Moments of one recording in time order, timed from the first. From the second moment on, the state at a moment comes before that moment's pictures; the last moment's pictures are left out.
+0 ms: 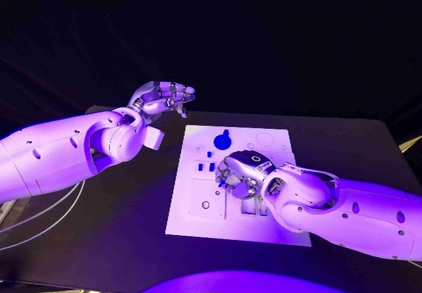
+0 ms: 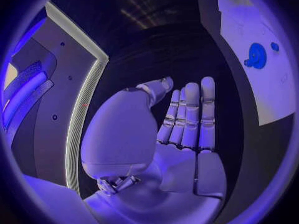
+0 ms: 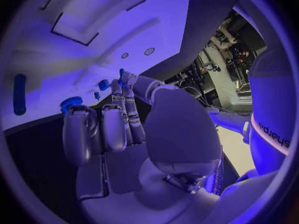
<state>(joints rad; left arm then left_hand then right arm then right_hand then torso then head) 1.26 -0.90 -0.01 1.48 -0.15 -0.25 0.36 1.40 -0.21 0.60 0.06 0.08 0.84 0.21 0.31 0.27 0.86 0.14 0.51 0.18 0.98 0.07 1.16 0.50 0.17 0.90 0.16 0.95 0.68 1.16 -0.69 -0.17 1.72 -1.65 -0.38 -0.25 1.35 -0.18 0.69 -0.09 0.07 1.09 0.11 0.28 0.39 1.27 0.08 0.09 0.11 1.47 -0.03 1.32 1.22 0.05 1.46 0.07 1.40 1.31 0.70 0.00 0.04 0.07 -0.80</state>
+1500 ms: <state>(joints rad) 1.26 -0.90 -0.01 1.48 -0.15 -0.25 0.36 1.40 -0.21 0.59 0.06 0.08 0.83 0.21 0.31 0.26 0.85 0.14 0.51 0.18 0.98 0.07 1.16 0.50 0.17 0.90 0.16 0.94 0.68 1.12 -0.65 -0.17 1.69 -1.66 -0.36 -0.27 1.35 -0.18 0.69 -0.09 0.07 1.09 0.11 0.28 0.38 1.27 0.08 0.08 0.11 1.47 -0.03 1.32 1.22 0.05 1.46 0.07 1.40 1.31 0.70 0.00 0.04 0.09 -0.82</state>
